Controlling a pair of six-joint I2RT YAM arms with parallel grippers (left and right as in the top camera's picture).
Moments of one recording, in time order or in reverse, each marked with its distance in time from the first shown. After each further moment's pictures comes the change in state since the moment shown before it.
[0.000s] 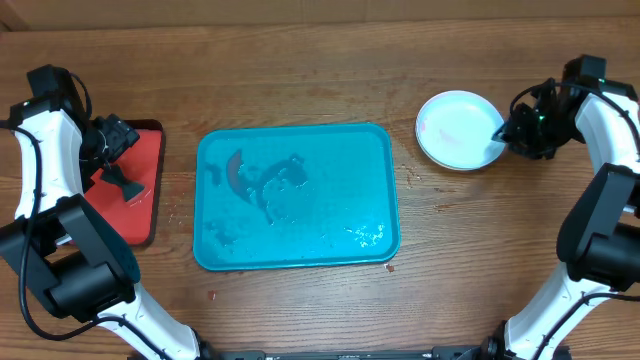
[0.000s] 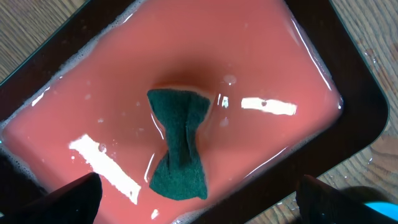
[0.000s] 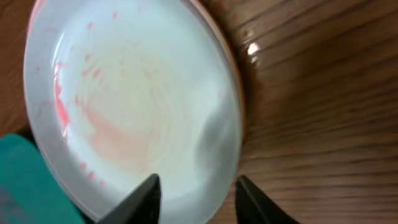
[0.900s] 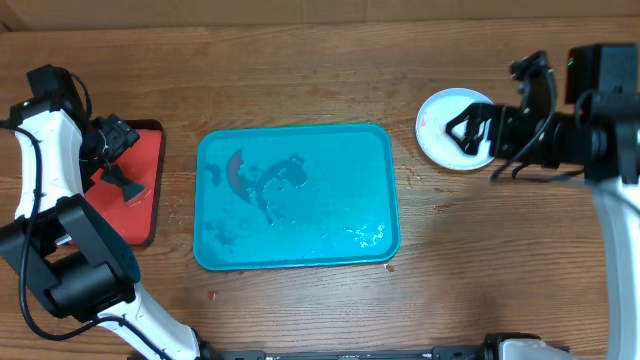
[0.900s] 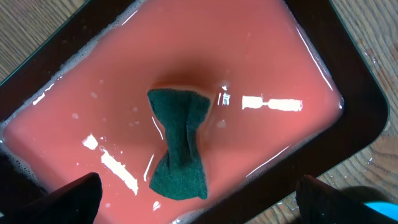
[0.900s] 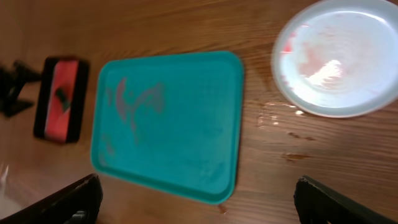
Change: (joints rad) left arm 0.000 0.000 0.000 0.000 0.000 0.000; right arm 0.313 -0.670 0.054 -0.313 -0.085 -0.048
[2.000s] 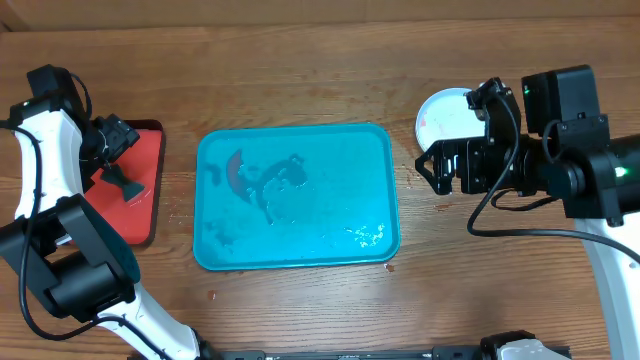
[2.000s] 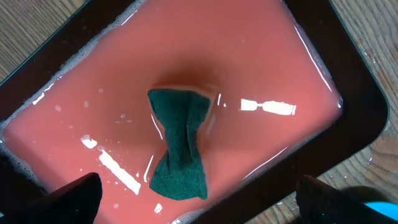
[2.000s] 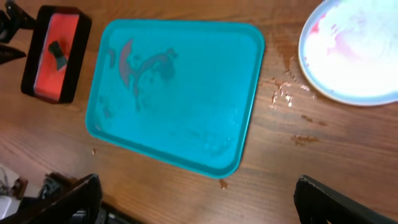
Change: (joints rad) left arm 0.000 0.000 0.000 0.000 0.000 0.000; right arm 0.171 -0.053 -0.004 -0.061 0.092 -0.009
